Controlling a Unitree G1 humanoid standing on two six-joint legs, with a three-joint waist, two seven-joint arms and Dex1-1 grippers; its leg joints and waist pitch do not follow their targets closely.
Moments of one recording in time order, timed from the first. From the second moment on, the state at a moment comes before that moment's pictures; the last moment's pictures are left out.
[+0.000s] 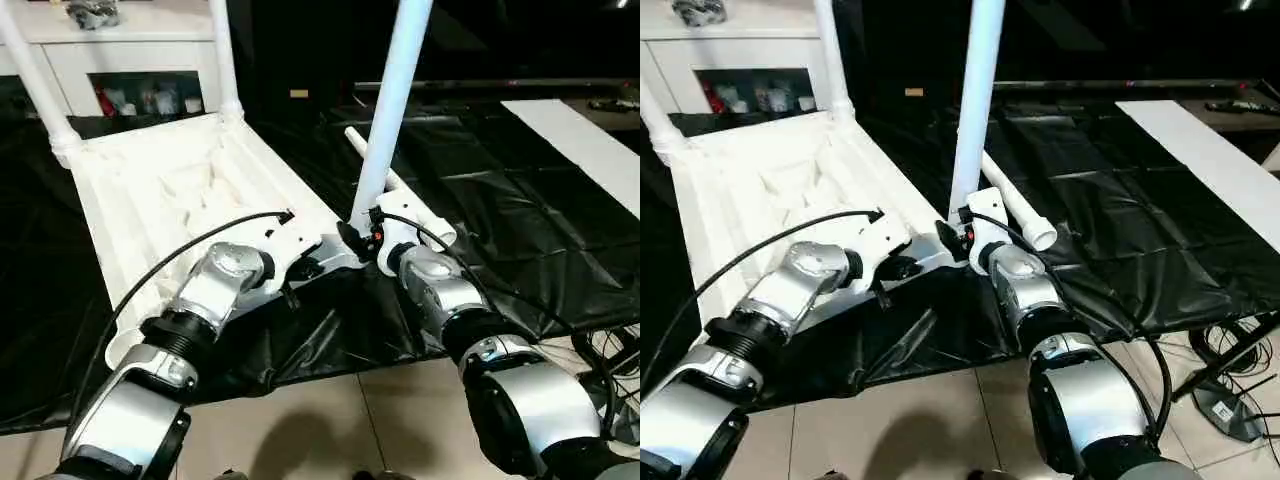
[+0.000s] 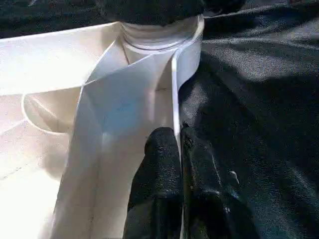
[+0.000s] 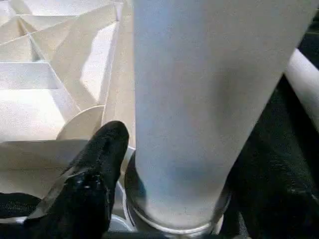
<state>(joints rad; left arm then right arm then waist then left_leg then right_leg) -0.72 0.25 -0.29 0.72 0.13 0.23 -0.79 -0.85 -0.05 0.01 1.17 0.08 -0.11 0.38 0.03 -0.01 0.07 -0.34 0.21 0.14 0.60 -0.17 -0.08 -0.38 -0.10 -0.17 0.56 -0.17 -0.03</state>
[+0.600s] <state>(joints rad) -0.66 0.40 -0.29 0.65 0.05 0.06 -1.10 -0.79 -0.18 0.09 1.06 0.07 -0.16 0.90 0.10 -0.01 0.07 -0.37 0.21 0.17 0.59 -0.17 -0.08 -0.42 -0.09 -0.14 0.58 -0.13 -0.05</state>
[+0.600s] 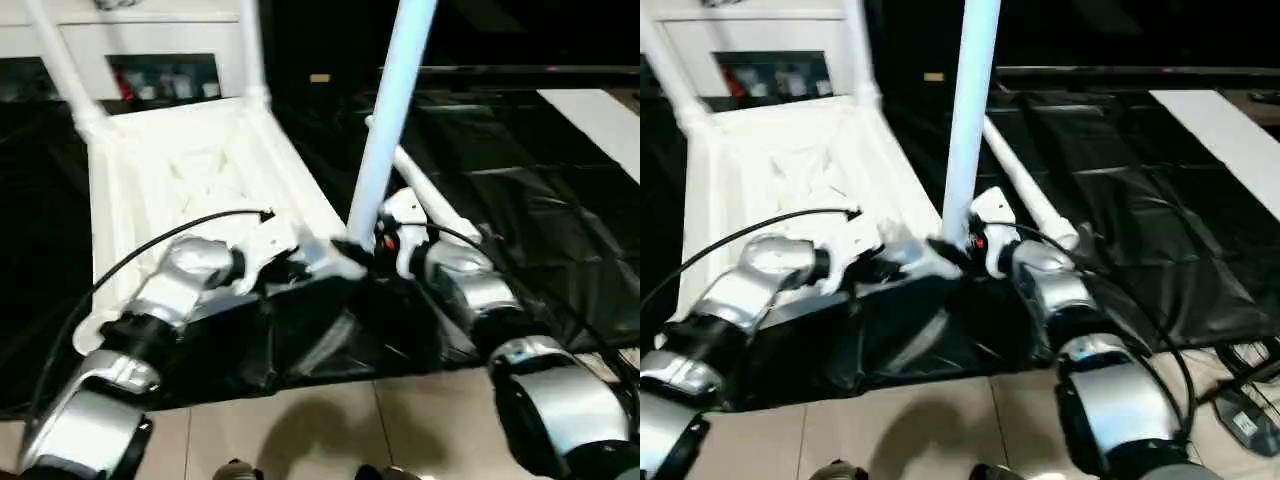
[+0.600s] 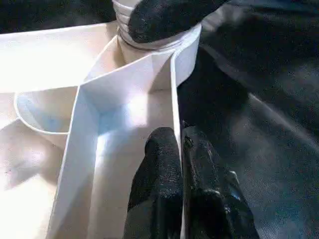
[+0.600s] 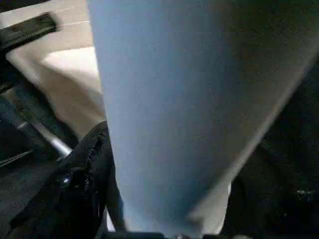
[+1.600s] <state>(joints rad) -0.64 0.45 -0.31 0.66 0.02 -0.06 -1.31 -0.73 -0.24 0.17 0.99 0.05 -0.15 1.25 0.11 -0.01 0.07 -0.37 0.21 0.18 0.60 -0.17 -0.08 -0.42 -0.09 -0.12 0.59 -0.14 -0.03</state>
